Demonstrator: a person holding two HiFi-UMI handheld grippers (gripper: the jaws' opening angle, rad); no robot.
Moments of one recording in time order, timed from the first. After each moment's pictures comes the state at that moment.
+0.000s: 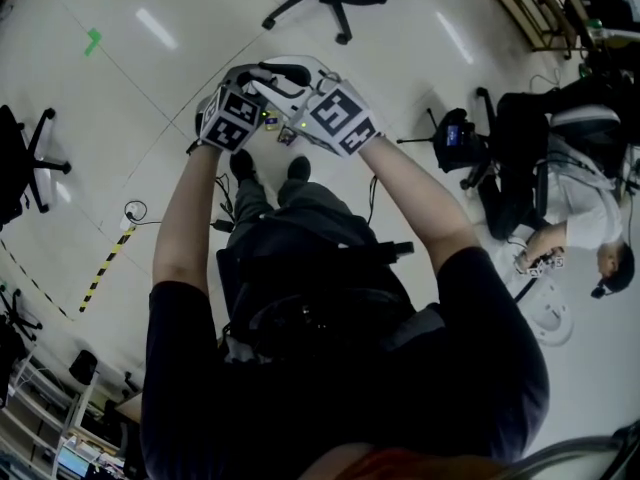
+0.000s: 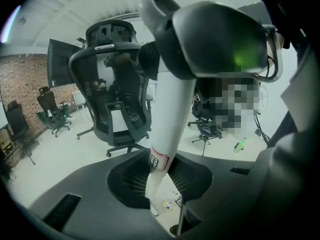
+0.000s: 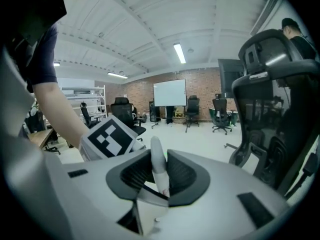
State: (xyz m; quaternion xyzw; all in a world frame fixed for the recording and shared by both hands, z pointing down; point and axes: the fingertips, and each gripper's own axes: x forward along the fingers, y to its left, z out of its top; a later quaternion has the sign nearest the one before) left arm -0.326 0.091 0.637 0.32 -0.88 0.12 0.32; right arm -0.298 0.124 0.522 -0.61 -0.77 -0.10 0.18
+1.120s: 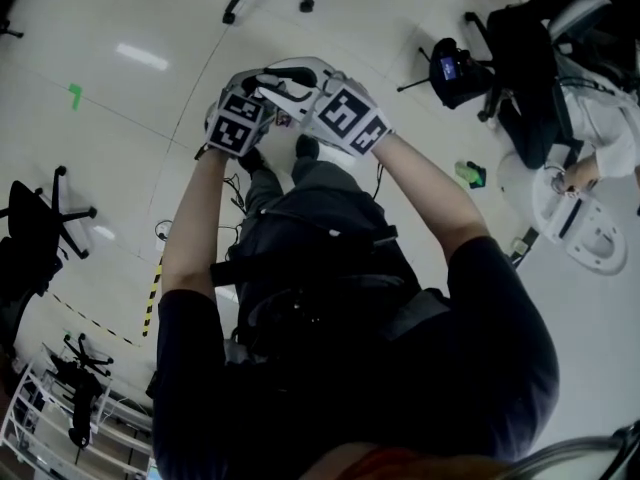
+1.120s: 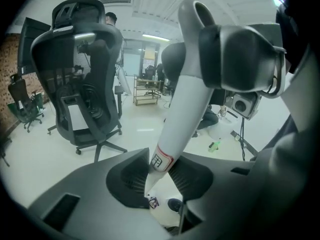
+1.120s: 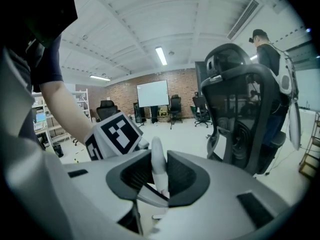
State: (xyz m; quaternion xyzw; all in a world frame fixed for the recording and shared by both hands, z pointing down) left arm -0.290 -0.048 0.652 0.43 -0.82 0.09 0.38; right arm -0.280 -0.013 0.534 -0.52 -0.82 -0.06 0.20
